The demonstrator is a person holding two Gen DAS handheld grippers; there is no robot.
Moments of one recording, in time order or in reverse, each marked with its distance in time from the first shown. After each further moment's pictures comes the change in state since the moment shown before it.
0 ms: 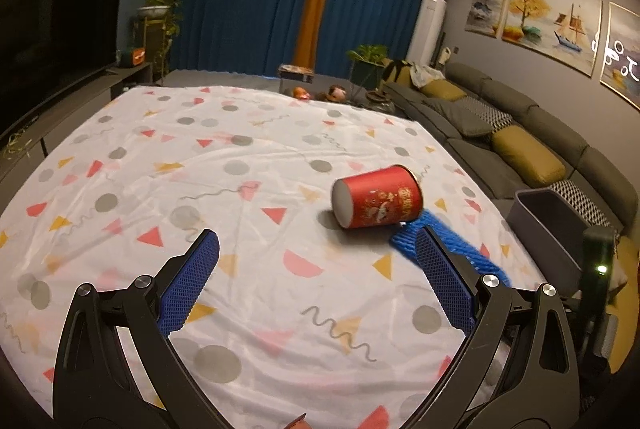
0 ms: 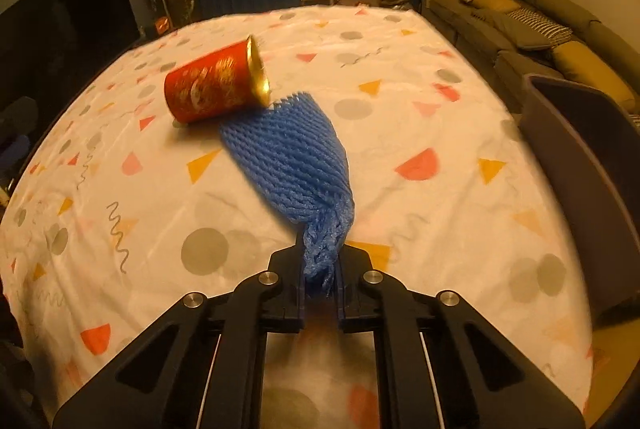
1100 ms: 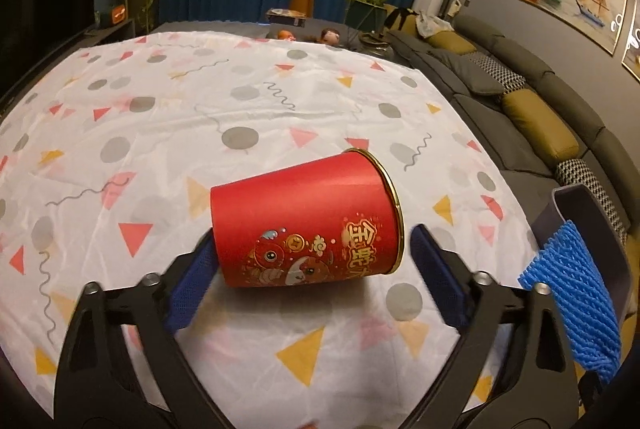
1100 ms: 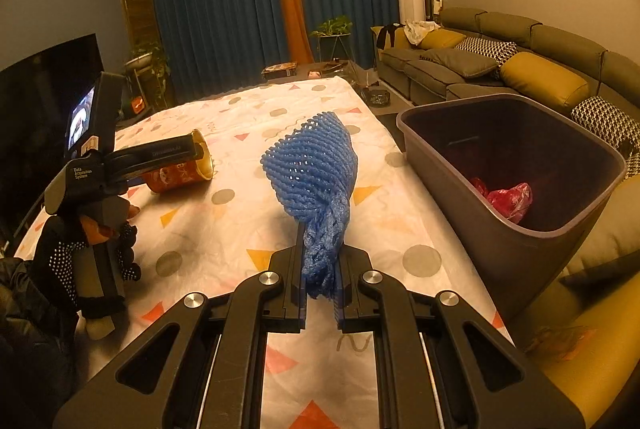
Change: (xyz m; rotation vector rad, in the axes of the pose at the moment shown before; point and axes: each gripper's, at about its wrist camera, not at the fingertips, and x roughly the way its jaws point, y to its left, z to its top) left arm 0.149 -0.068 0.019 -0.013 0.214 0.011; right arm -0.073 -0.062 -0.029 0.143 -0.230 -0.040
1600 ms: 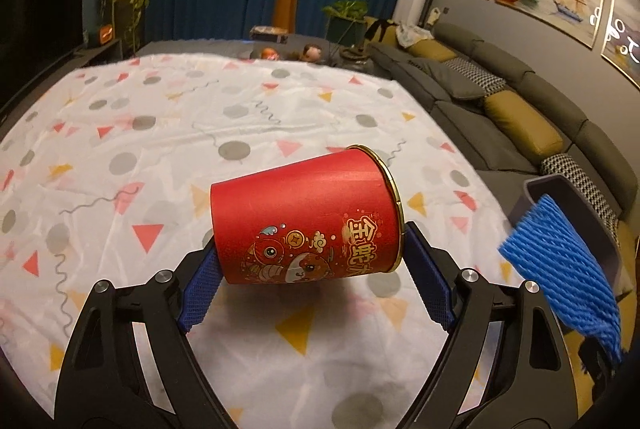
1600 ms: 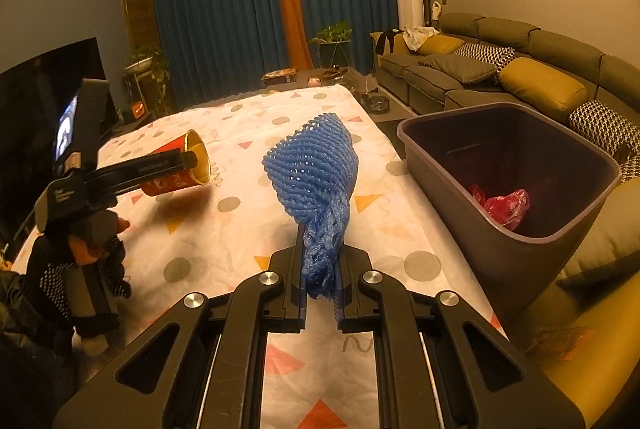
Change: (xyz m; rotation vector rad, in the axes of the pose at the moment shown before) left arm -0.040 -0.006 -0.012 0.054 -0.076 -0.047; right arm -0.013 0.004 0.006 -0.001 -0.029 -0.005
